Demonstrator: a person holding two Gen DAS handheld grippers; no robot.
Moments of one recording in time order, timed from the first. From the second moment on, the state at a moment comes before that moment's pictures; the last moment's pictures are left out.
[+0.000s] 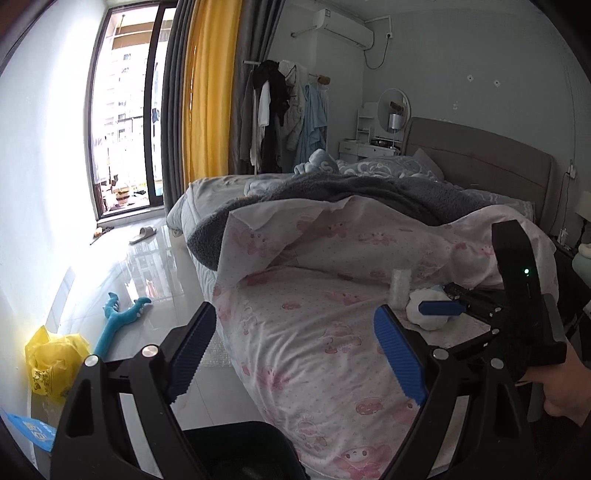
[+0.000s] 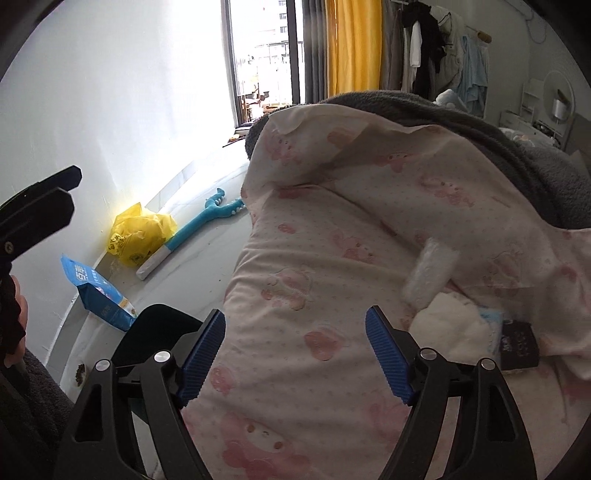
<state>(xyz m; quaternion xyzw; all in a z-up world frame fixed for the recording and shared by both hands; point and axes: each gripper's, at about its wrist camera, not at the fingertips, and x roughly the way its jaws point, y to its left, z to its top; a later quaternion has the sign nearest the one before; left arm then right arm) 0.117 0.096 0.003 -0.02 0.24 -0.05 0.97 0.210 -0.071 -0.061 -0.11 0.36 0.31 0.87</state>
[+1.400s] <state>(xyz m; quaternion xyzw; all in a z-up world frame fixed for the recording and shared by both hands) 0.259 0.011 -0.038 -0.08 0.31 -0.13 0.94 0.271 -0.147 -0.105 -0.23 0.36 0.25 0.87</state>
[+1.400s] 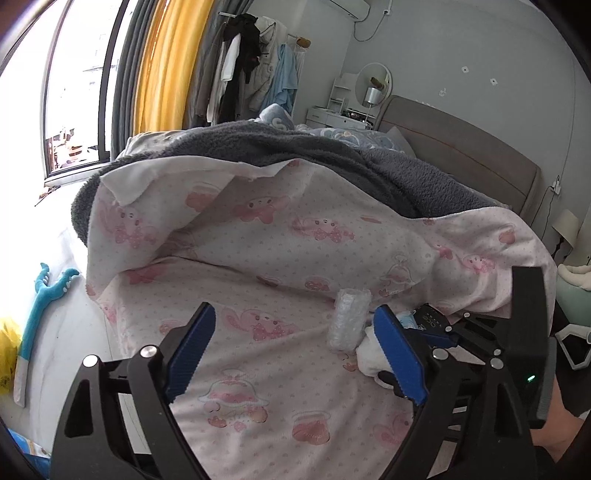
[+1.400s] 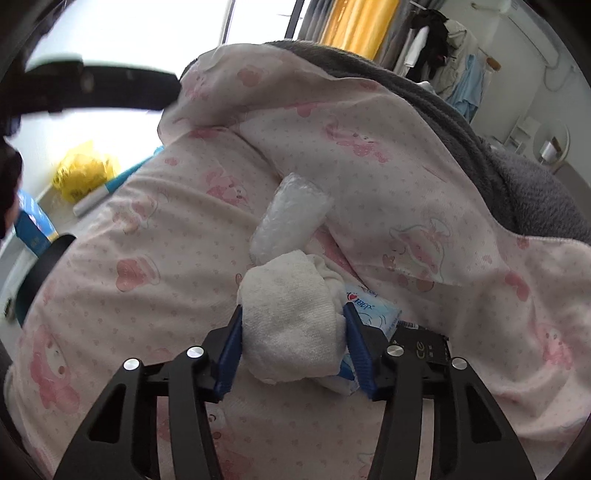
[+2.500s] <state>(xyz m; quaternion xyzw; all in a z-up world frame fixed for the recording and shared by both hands) 0.308 -0.066 -0.086 -0.03 0.34 -0.17 0.92 0.264 -0.268 -0.076 0.04 0.36 0.25 0.90</state>
